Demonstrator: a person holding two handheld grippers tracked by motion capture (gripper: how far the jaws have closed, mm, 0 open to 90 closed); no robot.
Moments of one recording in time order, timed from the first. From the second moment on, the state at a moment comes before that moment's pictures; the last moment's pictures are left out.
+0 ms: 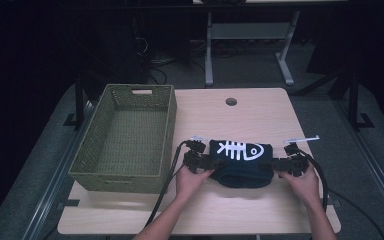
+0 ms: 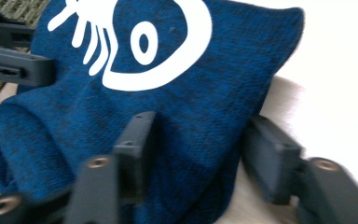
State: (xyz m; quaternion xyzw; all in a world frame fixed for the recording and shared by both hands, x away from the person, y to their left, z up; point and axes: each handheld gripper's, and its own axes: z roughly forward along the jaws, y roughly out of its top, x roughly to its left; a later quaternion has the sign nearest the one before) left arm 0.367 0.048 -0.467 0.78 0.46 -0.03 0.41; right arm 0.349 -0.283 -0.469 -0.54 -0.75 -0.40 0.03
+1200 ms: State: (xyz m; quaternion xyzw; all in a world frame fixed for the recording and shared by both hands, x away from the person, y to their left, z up) left arm 0.359 0.061 -0.398 0.77 0.42 -0.04 0.47; right arm 0.334 -0.274 -0.398 -0.51 -0.73 -0.45 0.02
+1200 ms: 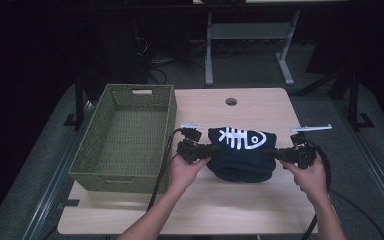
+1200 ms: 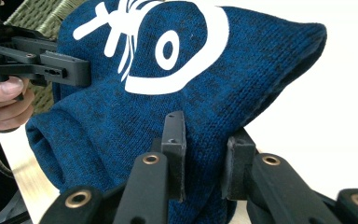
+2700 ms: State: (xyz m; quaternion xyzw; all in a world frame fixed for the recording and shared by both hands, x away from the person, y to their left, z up) left arm 0.361 0.144 -0.329 0.75 0.42 -0.01 0.51; right arm 0.361 -0.199 -0.324 -0.46 -0.76 -0.46 0.02
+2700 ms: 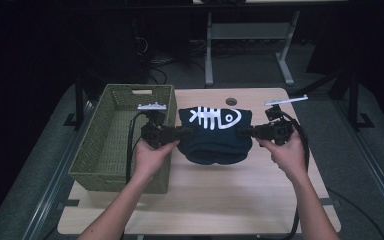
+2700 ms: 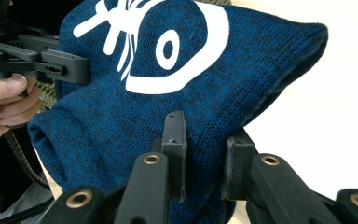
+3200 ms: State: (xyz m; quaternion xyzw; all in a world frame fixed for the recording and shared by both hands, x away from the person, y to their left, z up) left arm 0.362 0.177 -0.315 0.75 0.42 -0.01 0.51; right arm 0.372 -0.171 -0.309 -0.44 -0.76 -0.48 0.04
